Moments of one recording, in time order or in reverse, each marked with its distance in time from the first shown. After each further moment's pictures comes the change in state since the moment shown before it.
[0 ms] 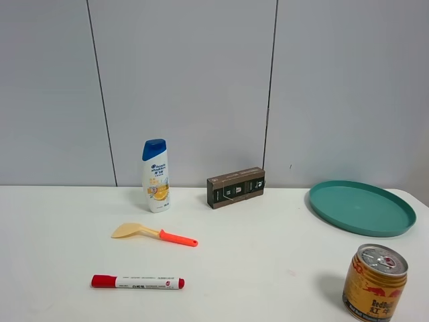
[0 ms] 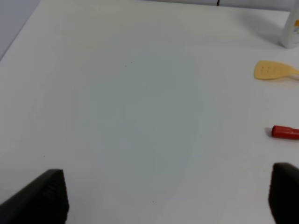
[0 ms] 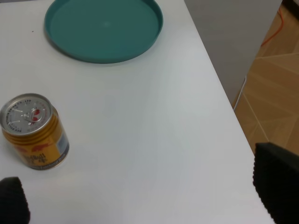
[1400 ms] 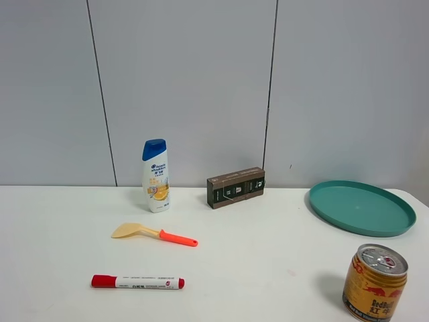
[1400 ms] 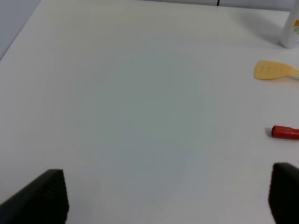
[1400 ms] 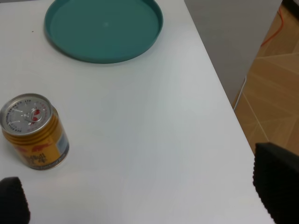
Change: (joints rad) left arm 0.000 0.000 0.000 0.000 0.000 0.000; right arm 0.000 0.000 0.000 0.000 0.000 0.000
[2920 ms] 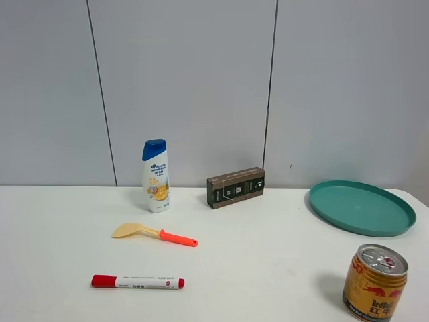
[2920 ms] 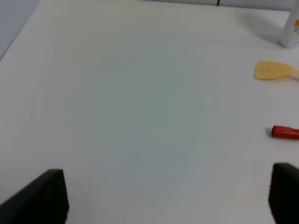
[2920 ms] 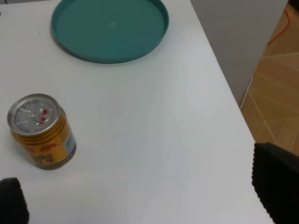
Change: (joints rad) left arm 0.000 0.000 0.000 0.000 0.000 0.000; right arm 0.000 0.000 0.000 0.038 0.000 0.000
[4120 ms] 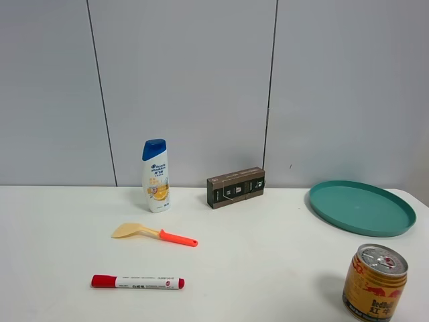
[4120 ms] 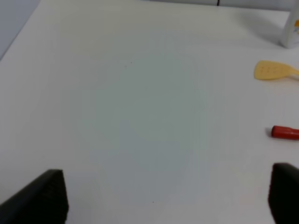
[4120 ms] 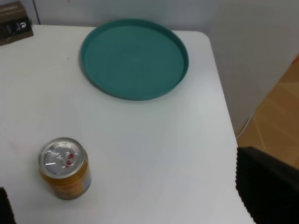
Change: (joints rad) left arm 0.000 0.000 0.000 0.000 0.000 0.000; right arm 0.000 0.484 -0.356 0.120 -0.006 -0.187
